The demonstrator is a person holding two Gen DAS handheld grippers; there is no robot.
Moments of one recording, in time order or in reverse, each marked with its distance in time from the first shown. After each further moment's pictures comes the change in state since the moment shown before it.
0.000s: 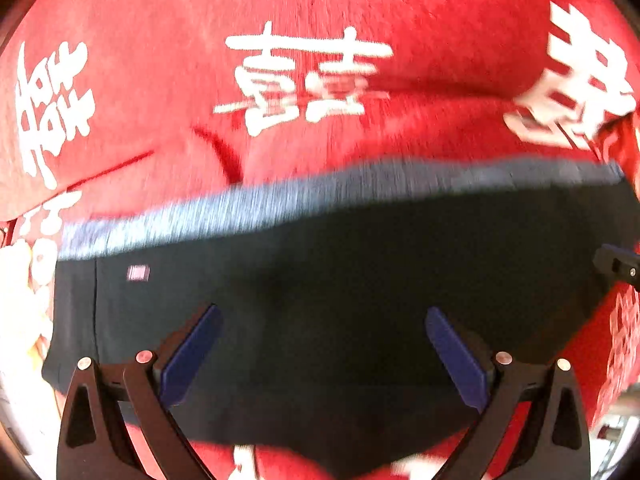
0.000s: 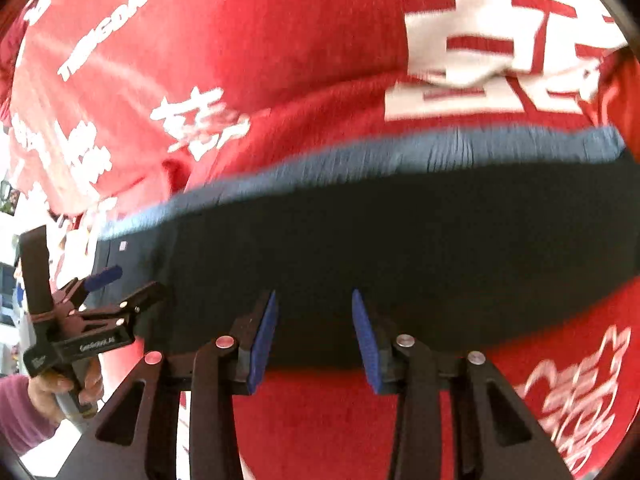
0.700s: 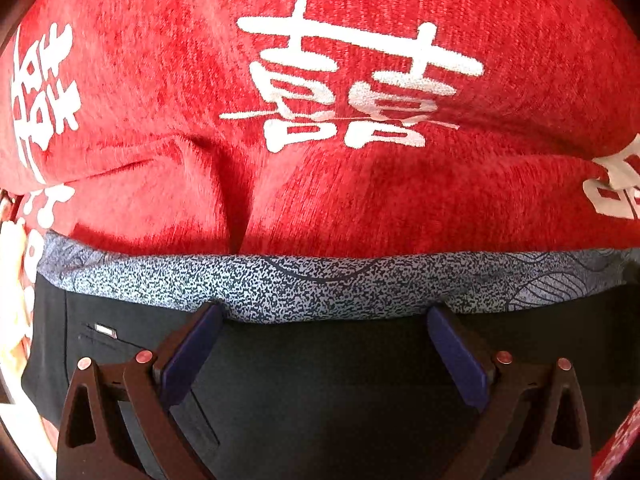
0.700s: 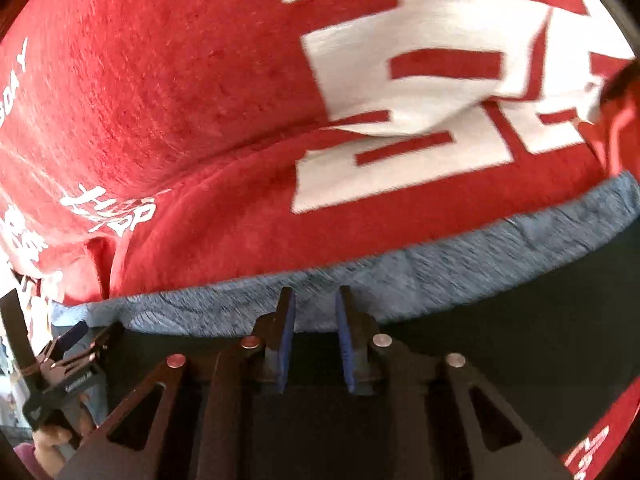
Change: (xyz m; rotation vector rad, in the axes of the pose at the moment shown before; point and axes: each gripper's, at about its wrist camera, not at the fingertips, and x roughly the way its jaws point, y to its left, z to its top) left arm 0.067 0.014 0.047 -0.151 0.013 0.081; right arm 0.051 -0.058 0.083 0.127 -0.026 -0.111
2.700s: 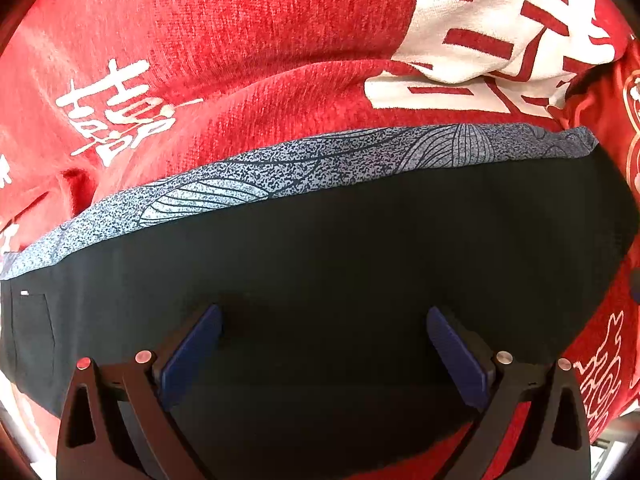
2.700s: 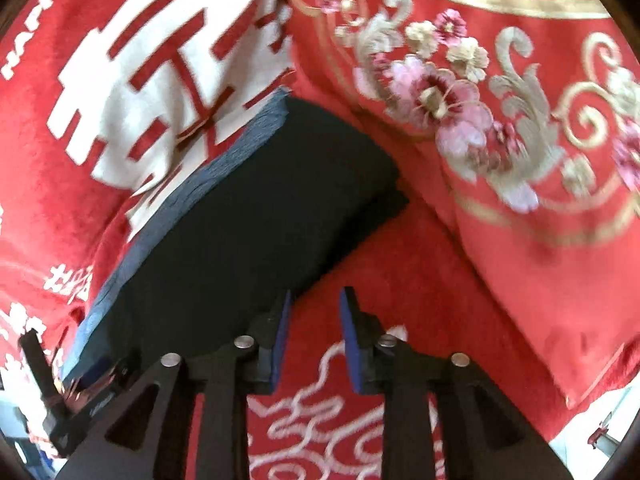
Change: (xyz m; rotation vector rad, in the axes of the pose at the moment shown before) left arm -0.054 -0.186 -0.048 0.211 0.027 -0.120; right arm -0.108 -0.188 -0.103 0.365 -0.130 -0.079
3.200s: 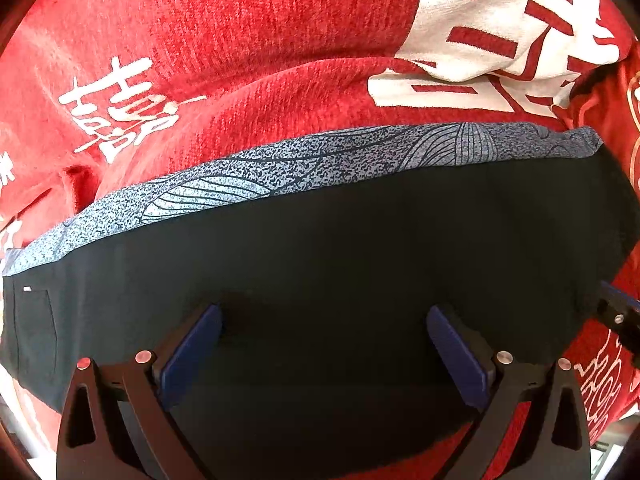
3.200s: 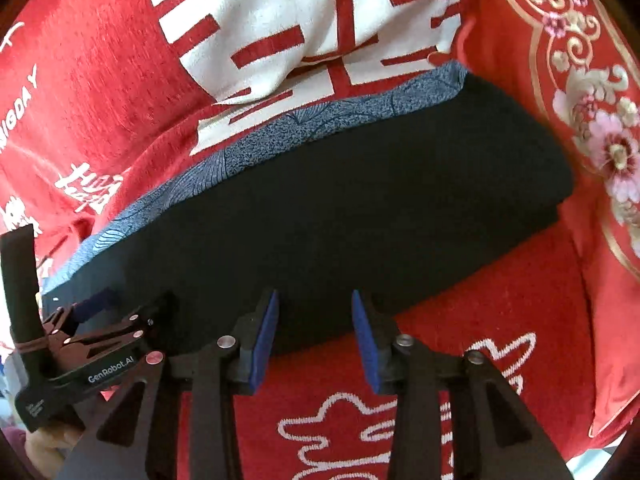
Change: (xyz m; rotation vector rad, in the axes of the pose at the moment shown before) left arm 0.000 -0.001 0.002 -0.012 0.015 0.018; right arm 0.043 0.086 -0.023 -0.296 0.068 0.053
